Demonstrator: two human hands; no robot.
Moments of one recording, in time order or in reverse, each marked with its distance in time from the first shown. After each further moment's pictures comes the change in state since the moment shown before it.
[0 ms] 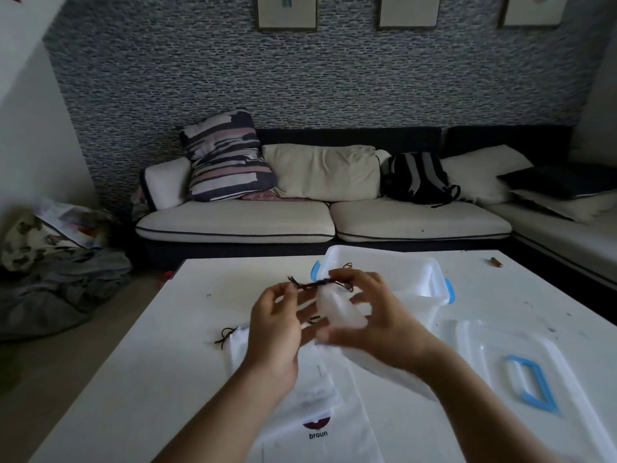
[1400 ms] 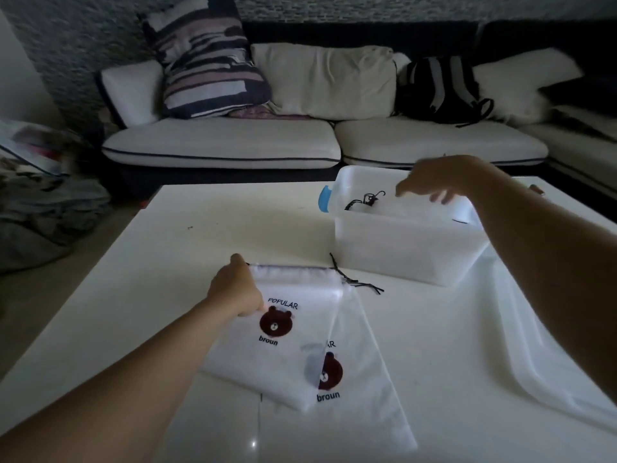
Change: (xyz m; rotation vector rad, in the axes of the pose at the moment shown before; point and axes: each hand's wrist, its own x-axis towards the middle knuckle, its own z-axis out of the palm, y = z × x) left_hand 0.159 -0.105 -0.109 1.525 -0.063 -0.261; right_hand 0.206 0.120 -0.067 -0.574 -0.221 0.561
